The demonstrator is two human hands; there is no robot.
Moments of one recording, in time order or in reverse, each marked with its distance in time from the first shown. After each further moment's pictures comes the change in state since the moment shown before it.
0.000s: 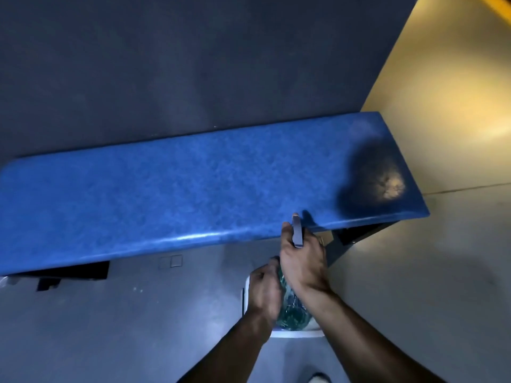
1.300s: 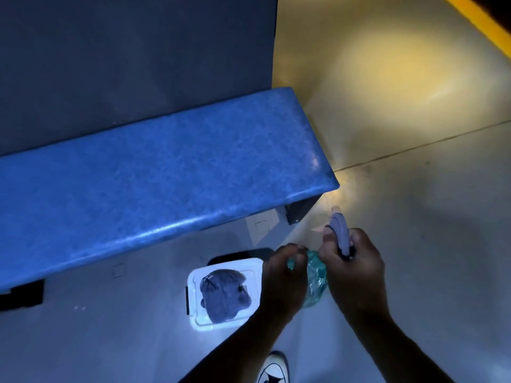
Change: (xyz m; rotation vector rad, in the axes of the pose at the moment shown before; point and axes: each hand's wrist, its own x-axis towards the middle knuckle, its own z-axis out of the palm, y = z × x) left_hand -0.028 -0.062 0.195 0.374 -0.179 0.584; right_hand 0.035 0.119 -0.211 0.079 0.306 -0.072
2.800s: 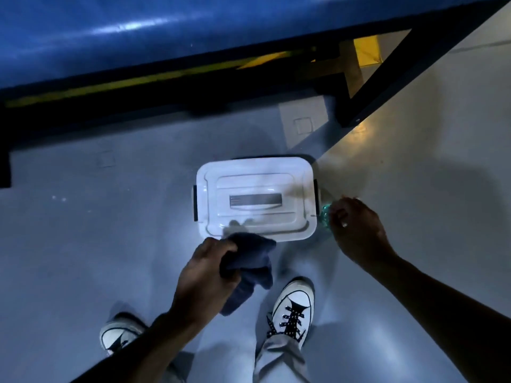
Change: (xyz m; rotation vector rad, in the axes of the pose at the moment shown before) left_hand -0.096 -0.329 -0.140 0.464 -0.154 -0.243; right_hand -0.038 0.282 0.167 -0.631 -0.520 -0.263
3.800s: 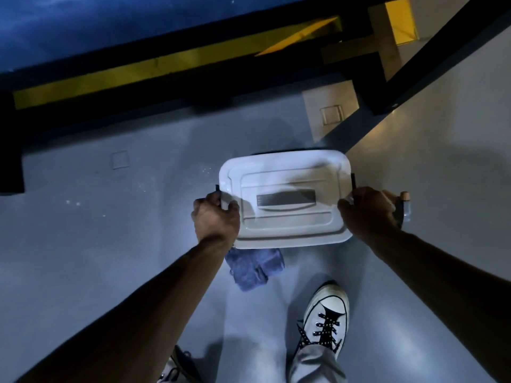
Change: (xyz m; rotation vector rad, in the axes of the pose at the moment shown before) left_hand 0.131 -0.030 -0.011 -0.082 0.307 -0.397; right_hand 0.045 -0.042 0.057 0.083 -0.064 0.430
